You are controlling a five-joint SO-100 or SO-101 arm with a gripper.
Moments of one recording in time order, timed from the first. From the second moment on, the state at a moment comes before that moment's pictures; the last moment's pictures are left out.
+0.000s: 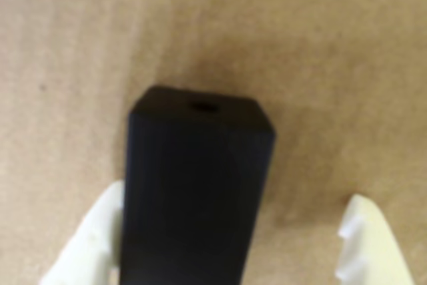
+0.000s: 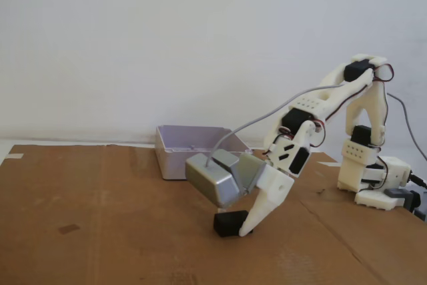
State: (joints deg) arm -21.0 68.8 102.9 24.3 13.4
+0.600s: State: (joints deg) arm -22.0 68.8 102.9 24.3 12.9
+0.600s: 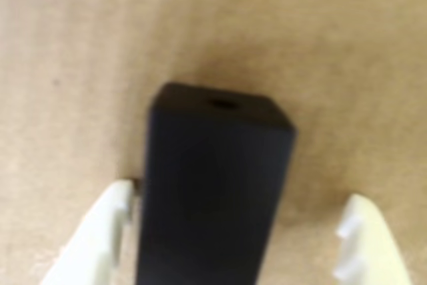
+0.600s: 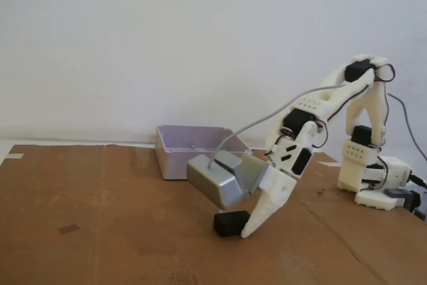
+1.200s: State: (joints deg) arm -21.4 68.9 102.9 23.4 12.8
